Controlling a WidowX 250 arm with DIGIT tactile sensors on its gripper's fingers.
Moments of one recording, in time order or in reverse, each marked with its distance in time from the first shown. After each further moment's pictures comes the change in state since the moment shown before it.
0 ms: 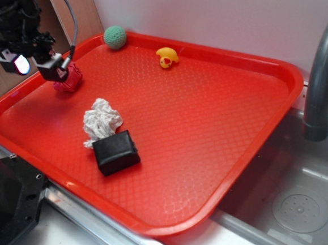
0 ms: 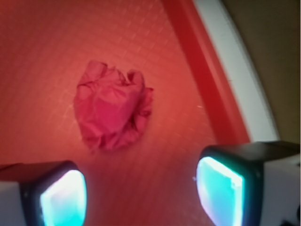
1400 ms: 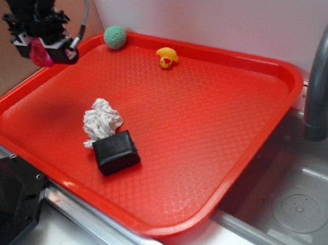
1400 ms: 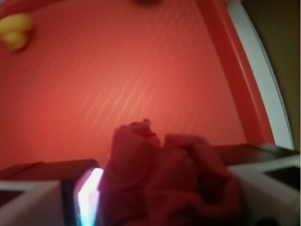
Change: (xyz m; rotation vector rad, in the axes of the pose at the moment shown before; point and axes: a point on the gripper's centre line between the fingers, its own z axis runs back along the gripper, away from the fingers) arm -0.008 -0.044 0.075 -0.096 -0.016 -0.011
